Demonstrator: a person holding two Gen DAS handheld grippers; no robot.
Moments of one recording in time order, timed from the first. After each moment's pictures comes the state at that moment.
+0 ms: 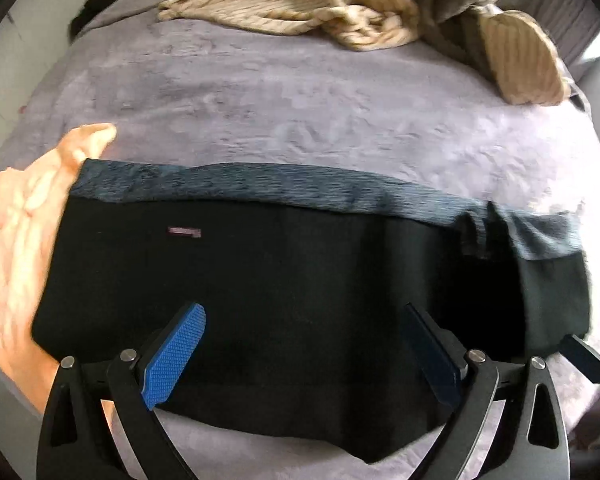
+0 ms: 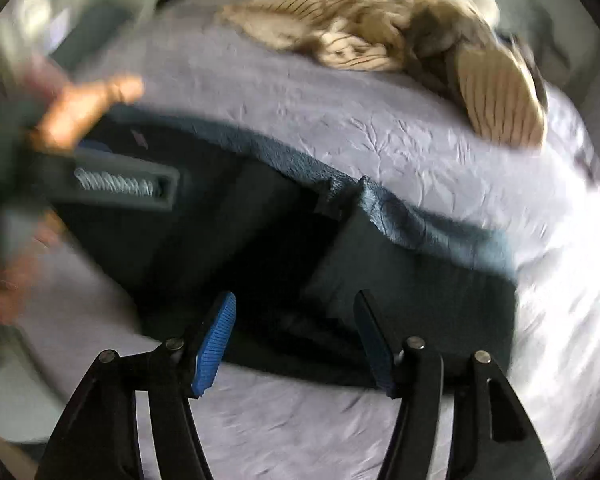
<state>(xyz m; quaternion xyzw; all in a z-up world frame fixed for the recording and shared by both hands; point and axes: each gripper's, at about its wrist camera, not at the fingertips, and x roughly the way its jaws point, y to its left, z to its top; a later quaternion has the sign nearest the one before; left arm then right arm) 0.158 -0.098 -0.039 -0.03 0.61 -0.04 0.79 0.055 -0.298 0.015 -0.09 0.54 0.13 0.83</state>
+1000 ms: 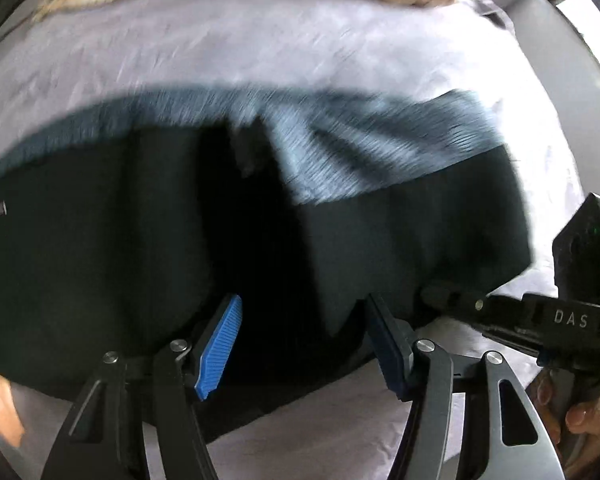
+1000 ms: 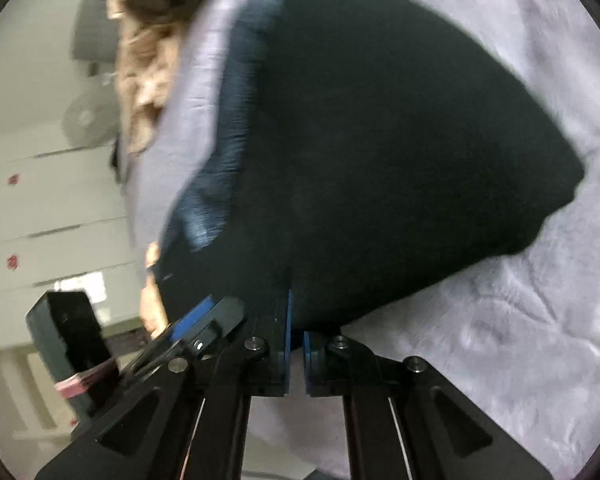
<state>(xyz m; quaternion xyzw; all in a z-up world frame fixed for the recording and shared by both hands) 0.131 -0.219 -0.079 -0.02 0.67 -0.17 0.72 0.043 -0.464 -0.096 0.45 0.59 0.08 0.66</state>
